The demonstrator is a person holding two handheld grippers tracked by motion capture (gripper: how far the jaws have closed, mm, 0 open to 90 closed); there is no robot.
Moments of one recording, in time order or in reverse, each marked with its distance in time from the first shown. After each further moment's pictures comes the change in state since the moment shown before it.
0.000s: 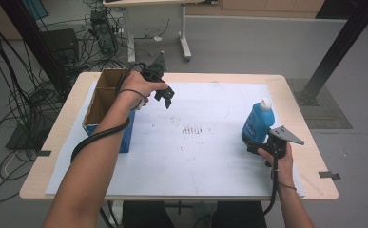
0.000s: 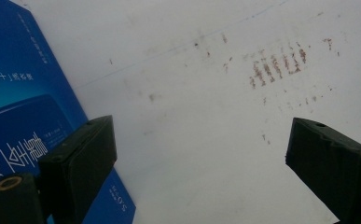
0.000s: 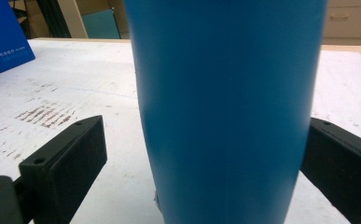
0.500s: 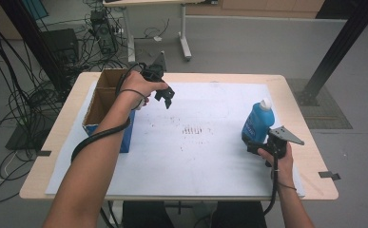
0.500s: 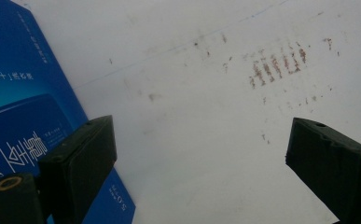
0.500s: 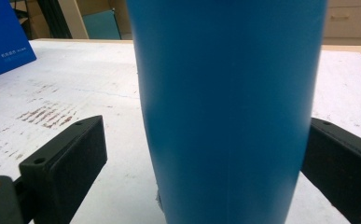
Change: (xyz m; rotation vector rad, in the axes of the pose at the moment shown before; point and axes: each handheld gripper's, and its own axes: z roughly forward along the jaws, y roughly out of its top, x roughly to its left) left arm -0.001 0.000 0.000 0.001 0.005 -0.004; right arm 0.000 0.000 0.000 0.000 0.002 0.004
